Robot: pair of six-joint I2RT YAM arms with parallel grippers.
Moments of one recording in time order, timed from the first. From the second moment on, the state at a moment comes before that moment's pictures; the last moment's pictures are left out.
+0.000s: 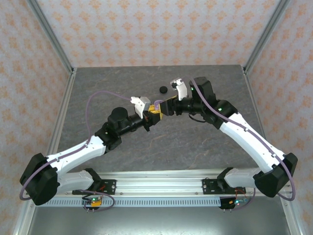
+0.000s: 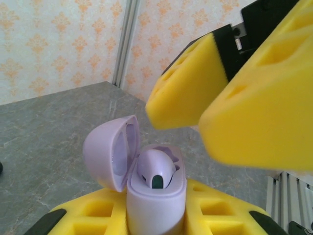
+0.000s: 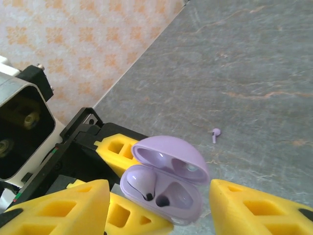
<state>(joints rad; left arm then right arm) -0.68 1.16 0.68 0.41 0.25 -0.26 0.64 1.24 1.29 -0.56 -0.40 0.30</state>
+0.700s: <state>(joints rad) -0.68 0.93 0.68 0.10 0.17 -0.18 0.57 1.51 1.32 -0.62 -0.06 0.44</state>
